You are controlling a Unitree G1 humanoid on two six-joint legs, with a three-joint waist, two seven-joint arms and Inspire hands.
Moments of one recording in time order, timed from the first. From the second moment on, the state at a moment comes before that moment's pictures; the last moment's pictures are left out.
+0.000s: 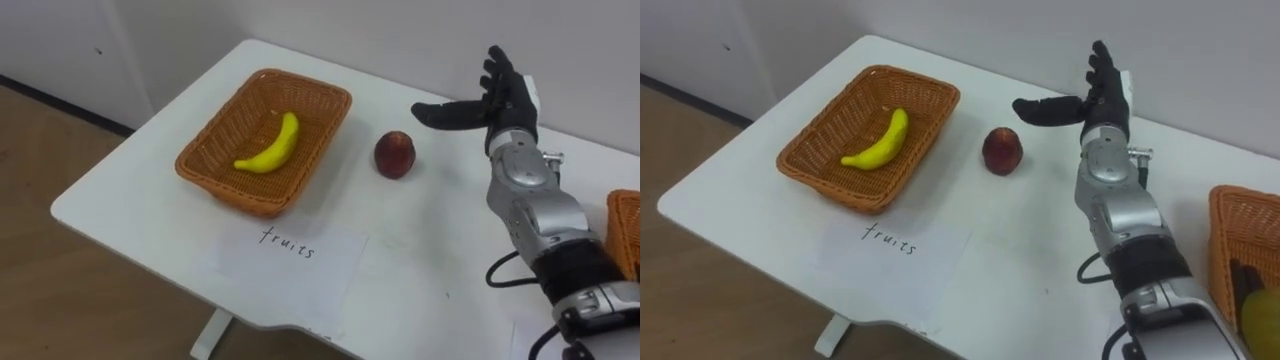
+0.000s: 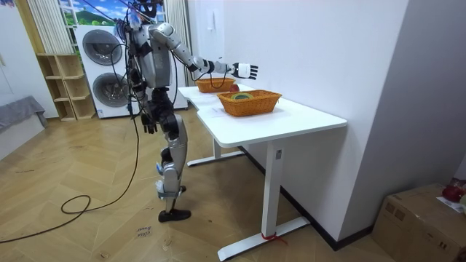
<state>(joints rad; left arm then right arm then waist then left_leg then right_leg) 0.29 0.18 0.02 0.97 0.38 0.18 0.14 -0.60 -0.34 0.18 0.66 0.35 0.06 -0.34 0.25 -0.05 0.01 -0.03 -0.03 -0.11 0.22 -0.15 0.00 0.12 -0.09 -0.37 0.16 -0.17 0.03</state>
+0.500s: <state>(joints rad) 0.27 0.18 0.02 0.96 0.38 0.17 0.15 -0.60 -0.34 0.24 0.66 0.34 0.05 -0.29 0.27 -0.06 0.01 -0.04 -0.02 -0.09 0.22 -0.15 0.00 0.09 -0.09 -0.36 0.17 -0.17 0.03</state>
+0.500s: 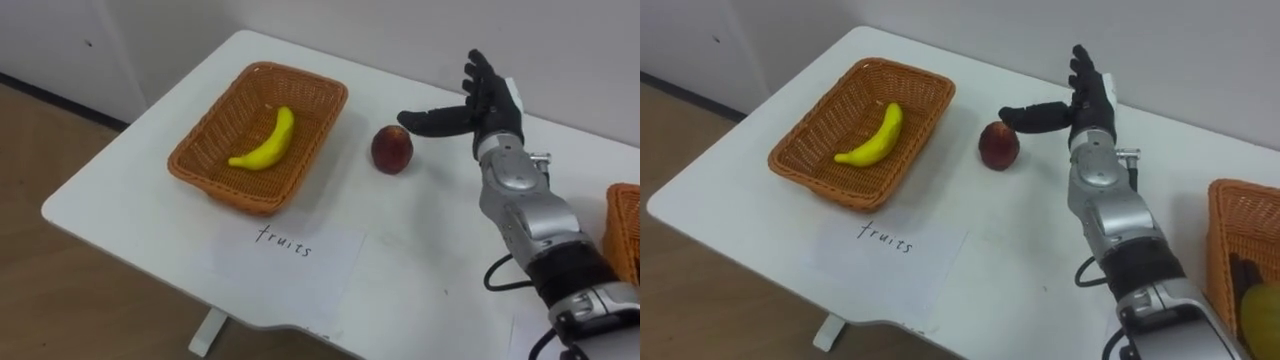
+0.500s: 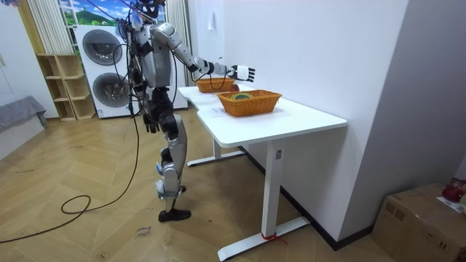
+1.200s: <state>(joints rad) 0.26 0.18 0.01 0.97 0.34 0.14 0.17 -0.60 -0.30 0.26 0.69 0.19 0.00 -0.28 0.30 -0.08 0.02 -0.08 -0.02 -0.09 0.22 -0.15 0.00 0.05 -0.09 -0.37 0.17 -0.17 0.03</state>
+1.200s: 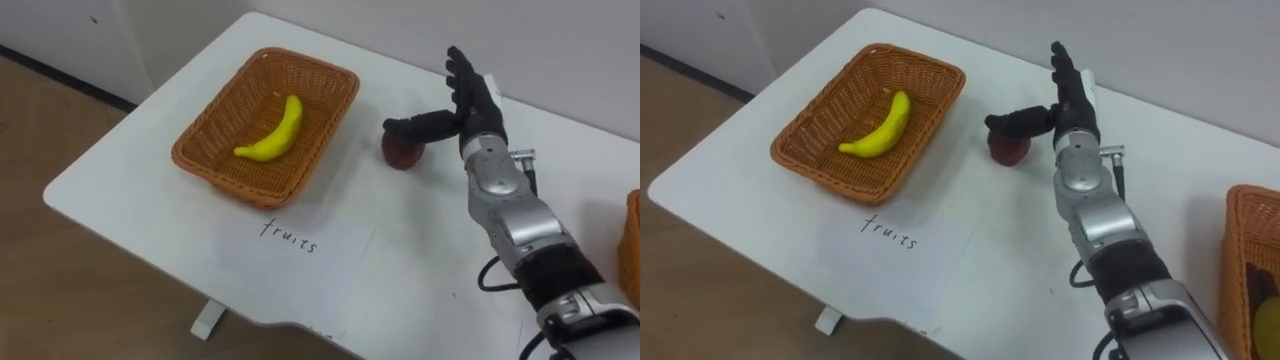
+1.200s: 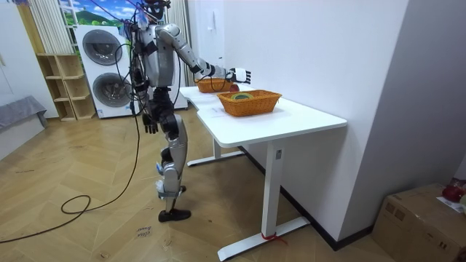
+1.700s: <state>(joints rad) 0.23 0.18 -0.02 1.00 0.31 0.12 0.16 -0.59 -0.29 0.29 0.74 0.18 -0.01 -0.24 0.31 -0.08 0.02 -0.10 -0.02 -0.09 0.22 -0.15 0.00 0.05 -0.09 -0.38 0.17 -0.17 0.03</state>
